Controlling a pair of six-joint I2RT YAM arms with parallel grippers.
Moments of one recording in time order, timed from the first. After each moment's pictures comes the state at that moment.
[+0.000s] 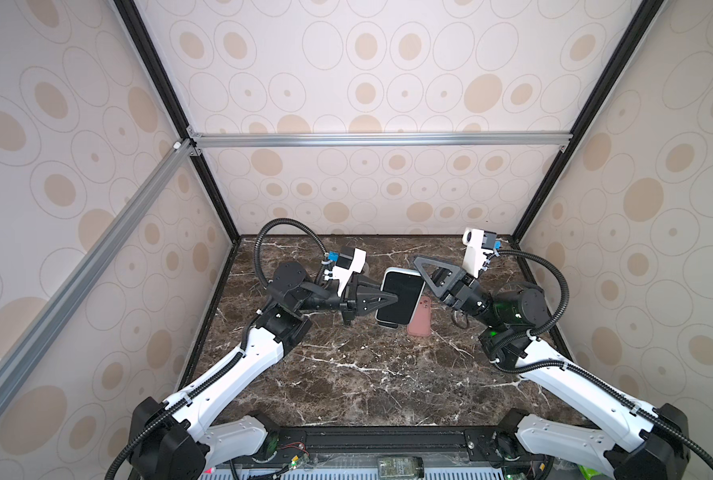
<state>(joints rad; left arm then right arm) -0.59 1.18 1.00 0.46 1.06 -0.36 0.68 1.08 0.88 0.85 -0.52 1.07</state>
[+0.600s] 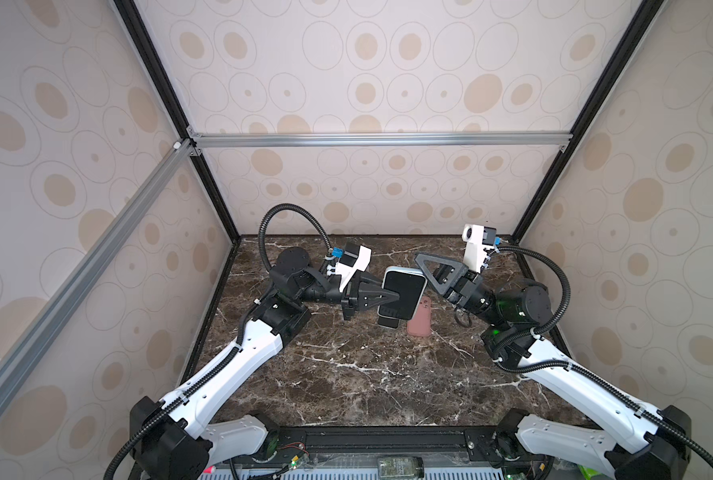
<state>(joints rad) -0.58 1.20 1.10 0.26 1.10 -0.18 0.69 1.07 0.91 0.80 -0.52 1.16</state>
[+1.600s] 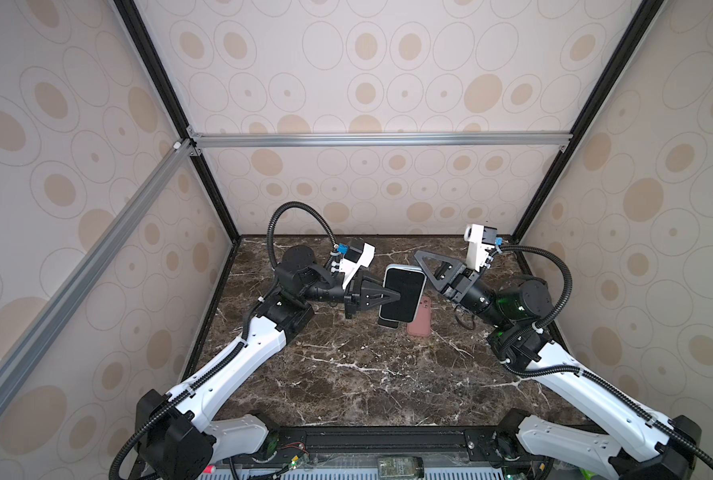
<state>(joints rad) -0.58 1.23 1.09 0.29 1.12 -0.29 0.68 1.04 0.93 0.58 -0.42 1.03</state>
